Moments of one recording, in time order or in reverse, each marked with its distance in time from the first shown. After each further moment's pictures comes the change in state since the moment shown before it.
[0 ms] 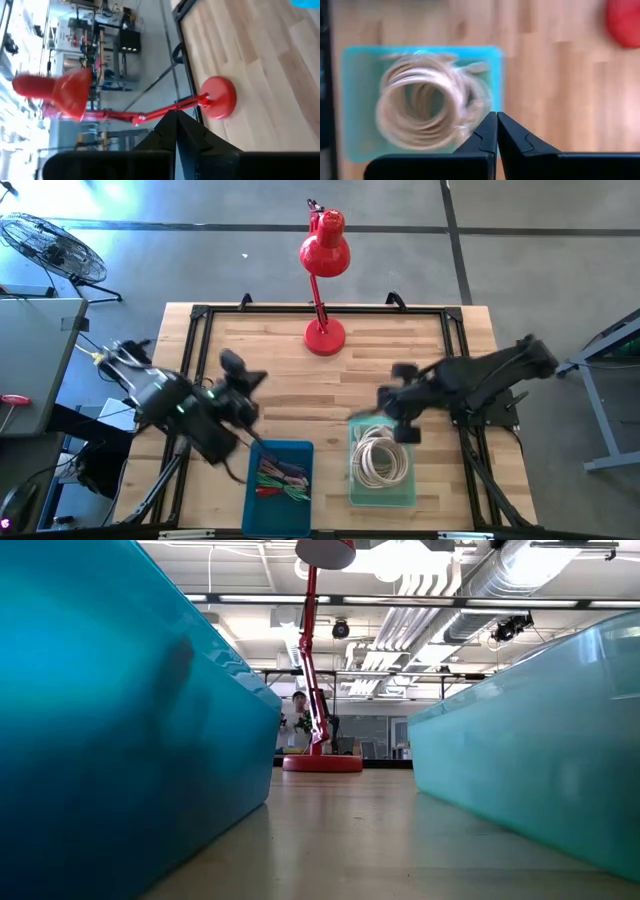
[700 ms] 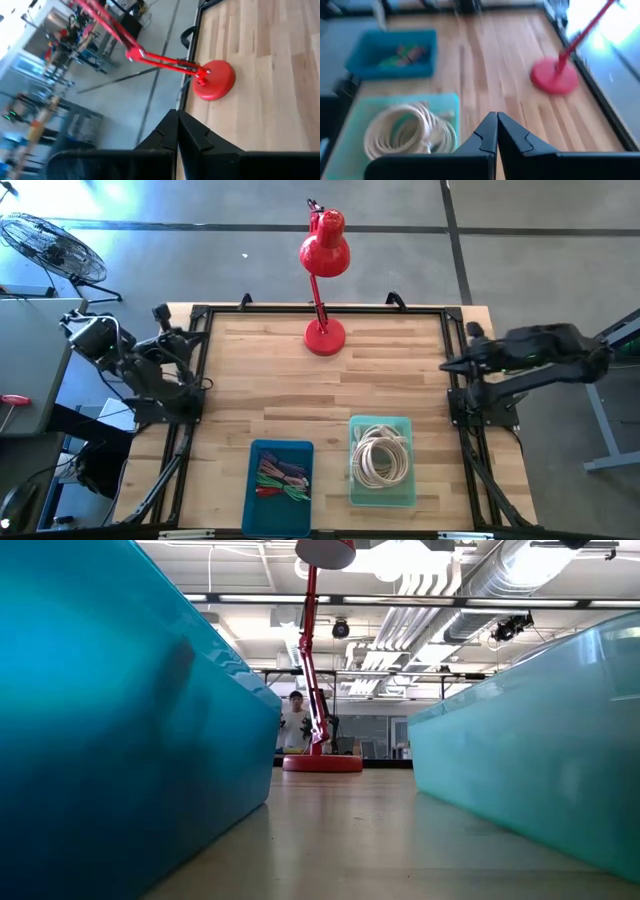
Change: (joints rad) left arm 0.031 -0.738 -0.554 0.029 0.028 -0.290; right arm -0.185 -0.860 -0.415 0.210 0.056 -0.196
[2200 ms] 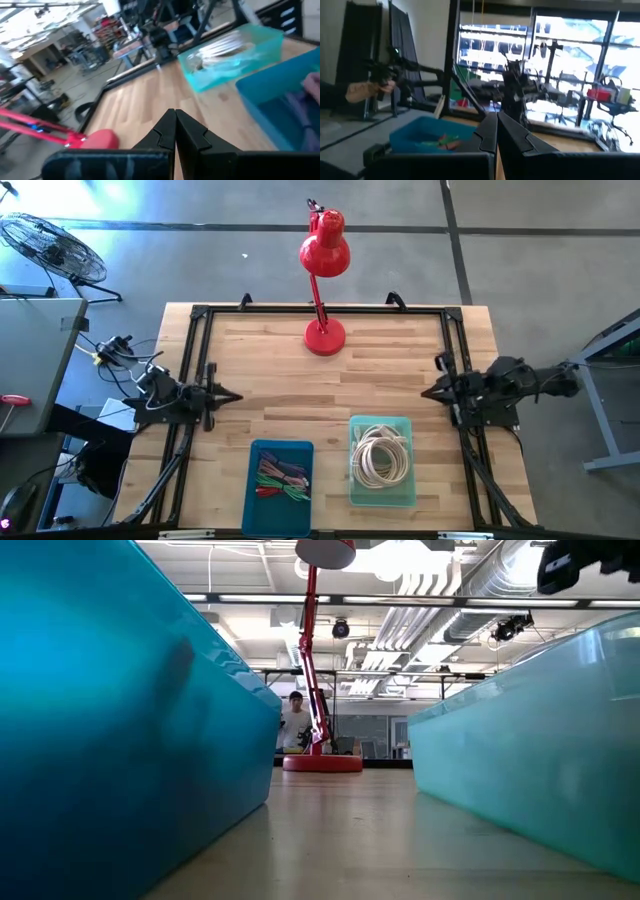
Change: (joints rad) left arm 0.000 -0.821 -1.205 1.261 0.476 0.543; right arm 0.000 -0.562 -0.894 1.107 -0.271 -0.269
